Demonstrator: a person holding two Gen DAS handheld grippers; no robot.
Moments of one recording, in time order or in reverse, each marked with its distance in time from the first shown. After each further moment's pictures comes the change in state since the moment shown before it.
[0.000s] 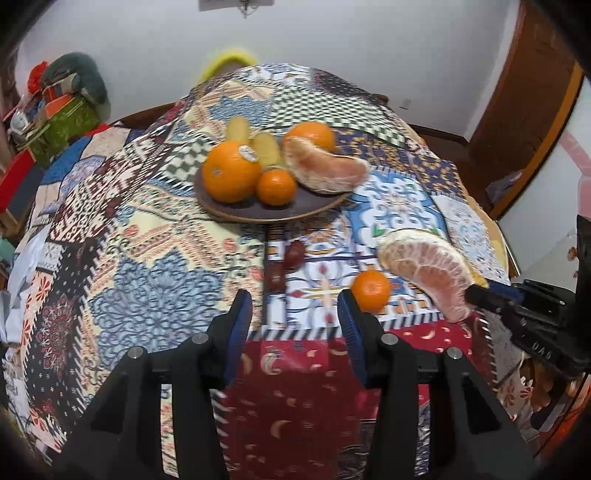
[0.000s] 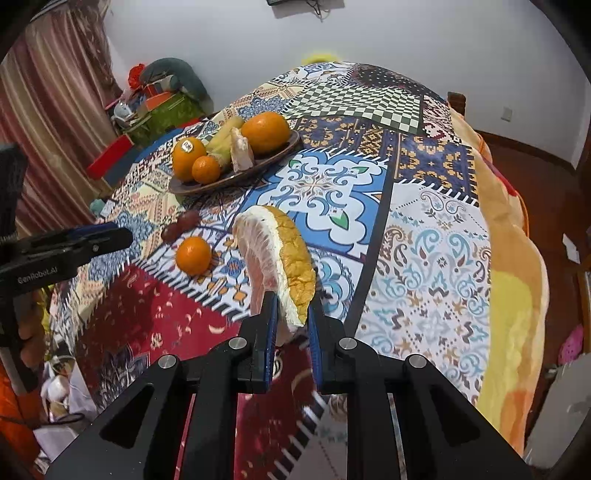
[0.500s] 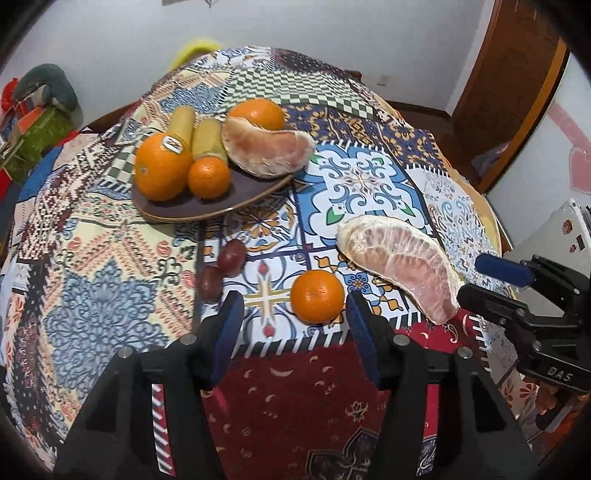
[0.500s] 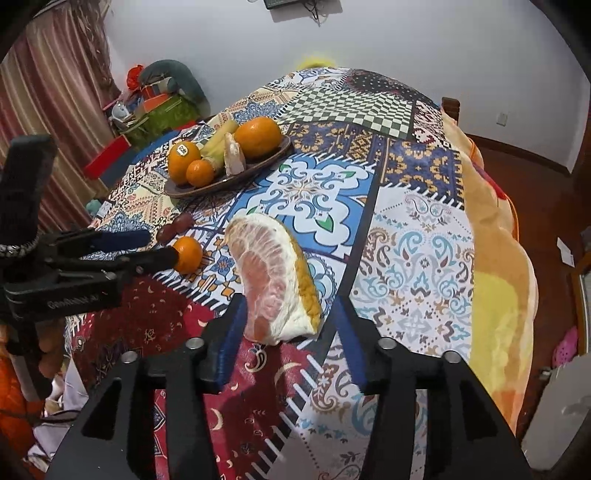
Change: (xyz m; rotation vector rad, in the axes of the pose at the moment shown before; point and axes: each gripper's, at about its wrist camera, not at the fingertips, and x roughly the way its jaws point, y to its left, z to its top) left arm 0.040 -0.037 0.007 0.076 0.074 -0.048; right arm -0.008 -0.007 0.000 -0.008 -0.023 -0.017
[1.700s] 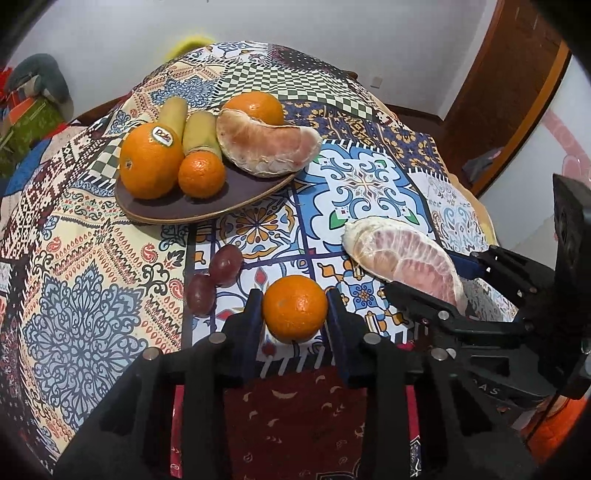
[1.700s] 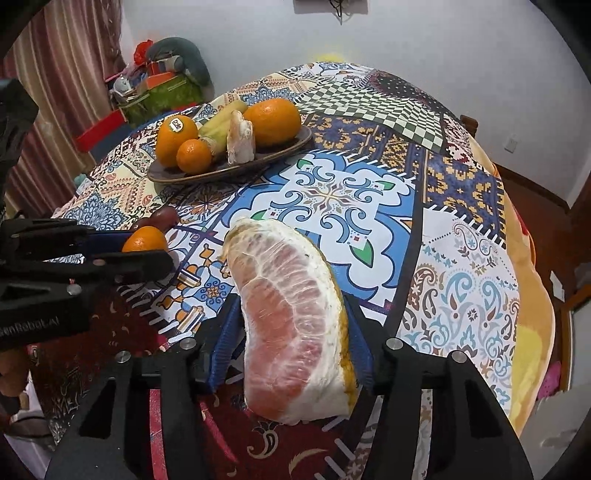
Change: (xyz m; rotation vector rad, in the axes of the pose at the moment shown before) left arm 0.013 0.011 0.003 -0.027 -0.008 -0.058; right arm 0.052 0.024 0.014 -0.111 0.011 -0.065
